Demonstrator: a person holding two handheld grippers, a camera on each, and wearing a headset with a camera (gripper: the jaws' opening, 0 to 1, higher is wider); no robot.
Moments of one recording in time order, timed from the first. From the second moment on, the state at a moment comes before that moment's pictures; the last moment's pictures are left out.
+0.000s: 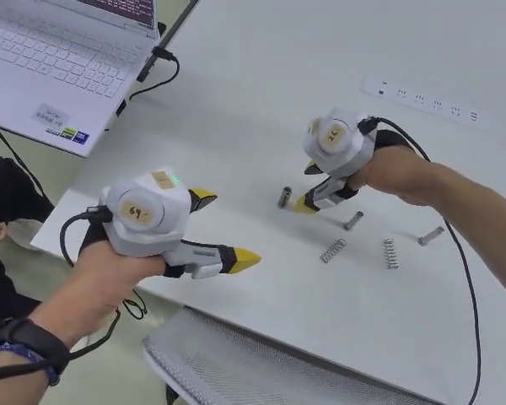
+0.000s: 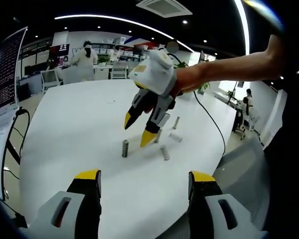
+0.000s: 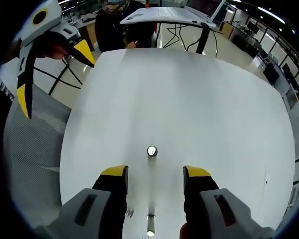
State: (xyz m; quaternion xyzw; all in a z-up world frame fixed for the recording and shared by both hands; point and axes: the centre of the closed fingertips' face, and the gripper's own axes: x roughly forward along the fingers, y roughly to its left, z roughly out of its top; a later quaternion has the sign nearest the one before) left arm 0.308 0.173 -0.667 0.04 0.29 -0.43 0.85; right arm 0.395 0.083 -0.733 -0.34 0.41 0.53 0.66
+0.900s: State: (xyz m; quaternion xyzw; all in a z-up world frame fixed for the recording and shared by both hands) left arm 0.315 0.169 -0.655 0.05 0.28 -0.43 0.86; right arm 0.382 0.036 -0.698 -0.27 0.37 0.46 0.76
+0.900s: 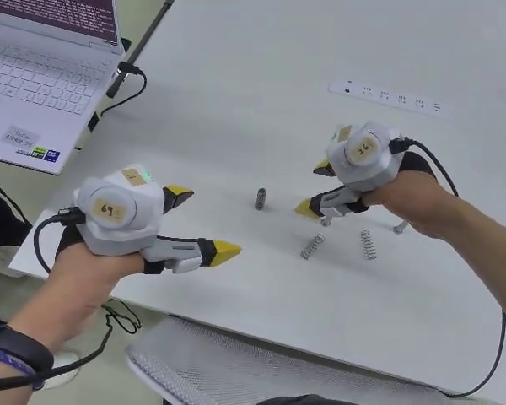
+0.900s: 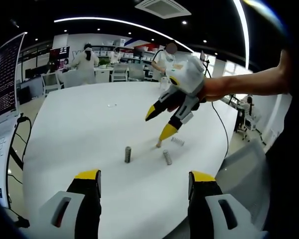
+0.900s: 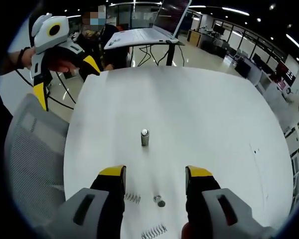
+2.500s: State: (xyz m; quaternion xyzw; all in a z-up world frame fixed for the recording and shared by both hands) left arm 0.327 0.145 -0.641 0.07 0.27 -0.44 0.85; right arm 0.315 -0.100 -0.680 -0.12 0.35 0.33 0.87
